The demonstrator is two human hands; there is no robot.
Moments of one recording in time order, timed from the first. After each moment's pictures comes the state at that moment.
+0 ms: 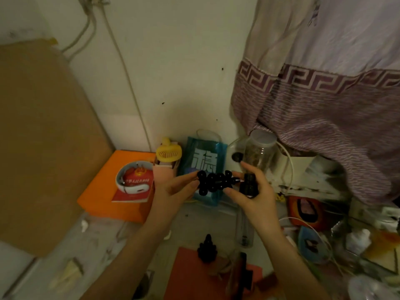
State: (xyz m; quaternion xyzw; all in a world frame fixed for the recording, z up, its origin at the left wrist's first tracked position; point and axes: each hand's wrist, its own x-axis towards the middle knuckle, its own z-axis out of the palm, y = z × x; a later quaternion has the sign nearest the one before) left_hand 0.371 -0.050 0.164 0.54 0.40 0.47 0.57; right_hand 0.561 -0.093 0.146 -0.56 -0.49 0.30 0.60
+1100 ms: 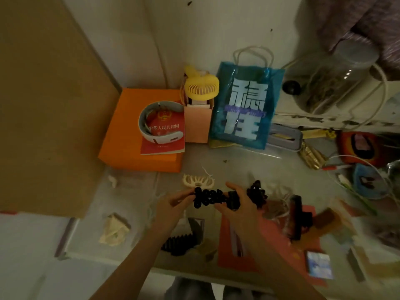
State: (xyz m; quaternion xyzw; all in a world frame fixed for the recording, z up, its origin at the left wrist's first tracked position) left_hand 0.195 -0.030 -0.011 0.50 0.56 0.29 0.60; right_hand 0.367 -0.092 -0.016 -0.70 -0.37 0.44 0.42
